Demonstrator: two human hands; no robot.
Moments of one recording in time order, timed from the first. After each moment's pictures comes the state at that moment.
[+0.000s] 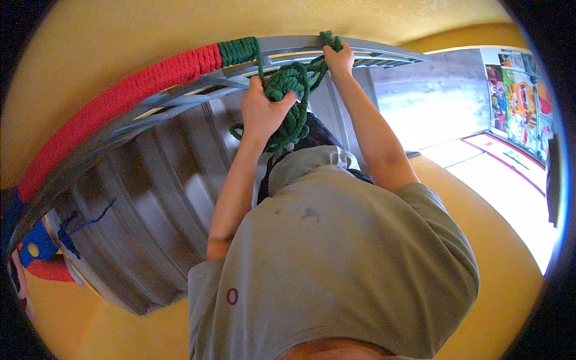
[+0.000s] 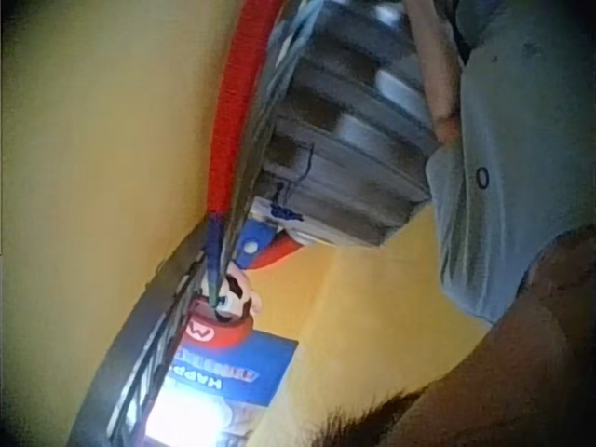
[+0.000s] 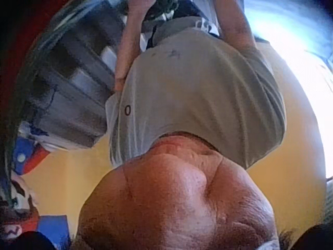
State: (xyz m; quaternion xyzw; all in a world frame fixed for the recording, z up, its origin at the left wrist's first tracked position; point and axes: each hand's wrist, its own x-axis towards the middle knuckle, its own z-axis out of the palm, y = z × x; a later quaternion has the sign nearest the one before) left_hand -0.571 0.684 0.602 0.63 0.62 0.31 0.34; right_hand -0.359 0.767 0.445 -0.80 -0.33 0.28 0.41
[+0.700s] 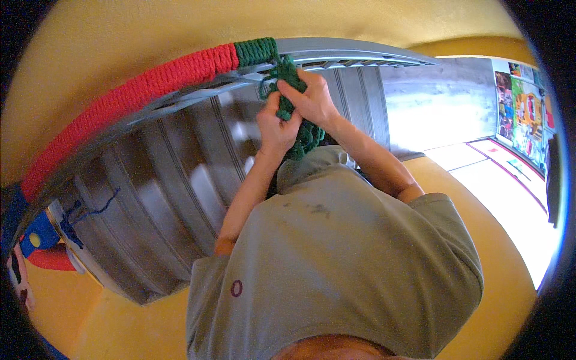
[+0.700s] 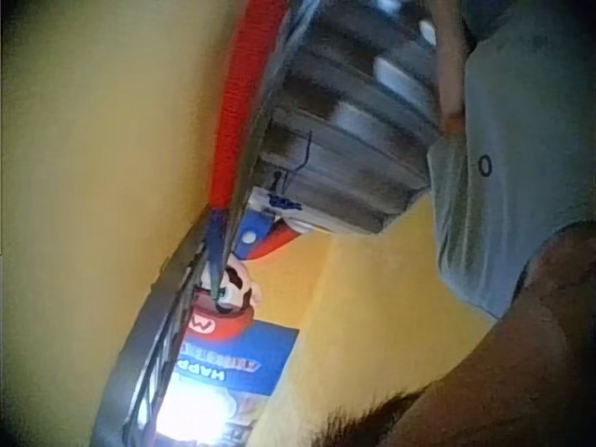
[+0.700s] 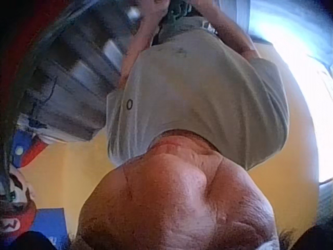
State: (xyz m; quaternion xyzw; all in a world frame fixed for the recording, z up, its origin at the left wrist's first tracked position) left_hand -0.589 0.659 0.569 0.59 0.59 0.38 0.39; right_hand -0.473 0.700 0.561 -0.58 -0.56 0.45 0.39
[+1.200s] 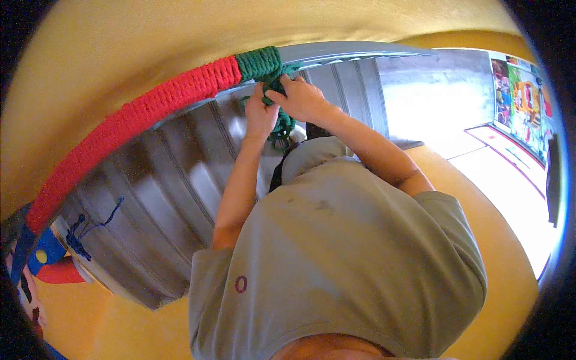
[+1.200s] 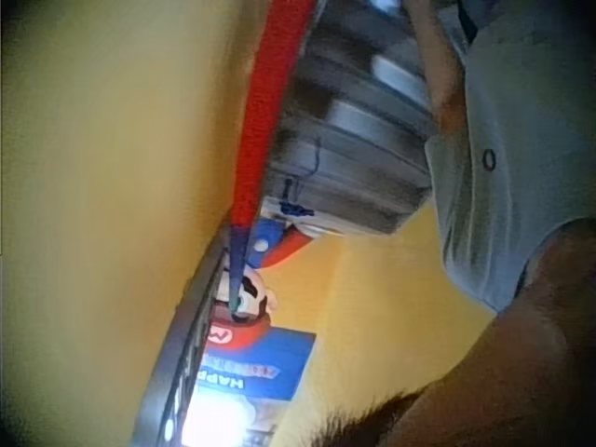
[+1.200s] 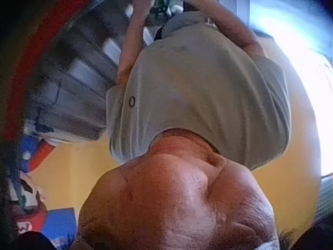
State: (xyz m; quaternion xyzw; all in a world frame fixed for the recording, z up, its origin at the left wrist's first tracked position) left_hand -0.638 0.715 0.503 0.62 0.58 0.35 0.40; right_hand -0.502 0.734 0.576 -0.64 -0.64 0.43 0.03
